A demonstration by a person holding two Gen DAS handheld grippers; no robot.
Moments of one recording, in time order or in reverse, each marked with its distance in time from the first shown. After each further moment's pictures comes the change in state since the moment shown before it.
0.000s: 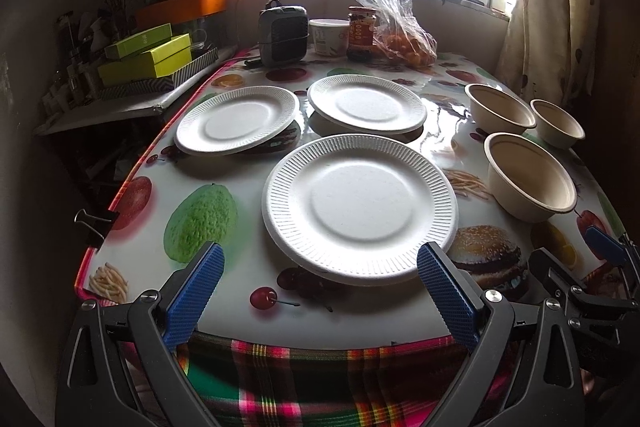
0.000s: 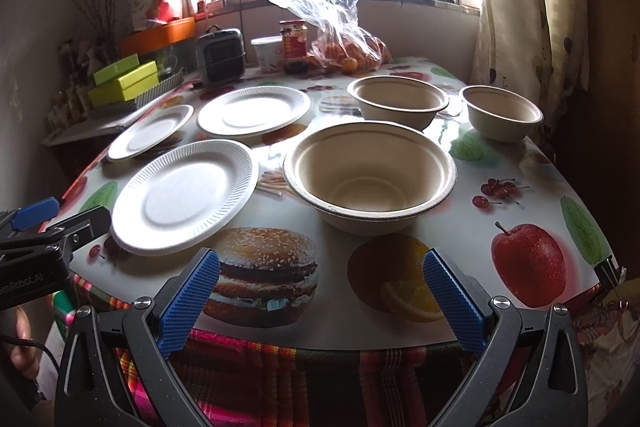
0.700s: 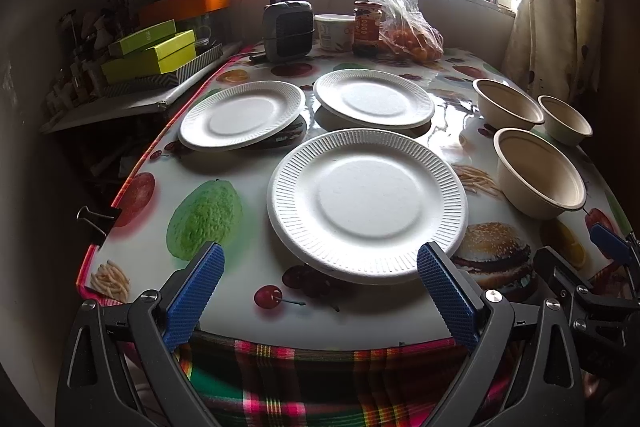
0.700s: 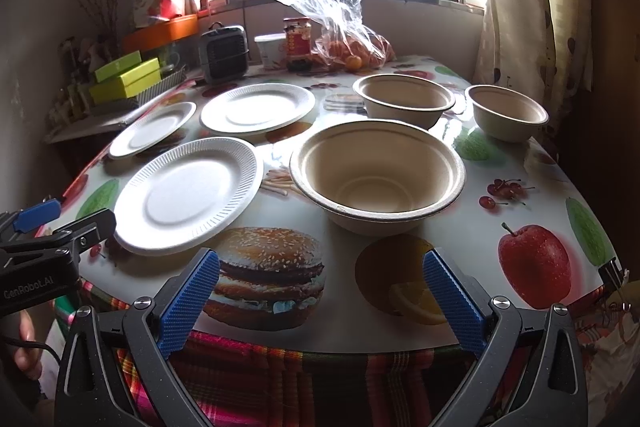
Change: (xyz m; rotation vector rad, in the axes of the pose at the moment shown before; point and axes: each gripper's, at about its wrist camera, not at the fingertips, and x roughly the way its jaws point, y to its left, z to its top) left arm 0.005 0.000 -0.002 0.002 0.010 0.013; right arm 0.005 0.004 0.001 -0.003 0.007 0.007
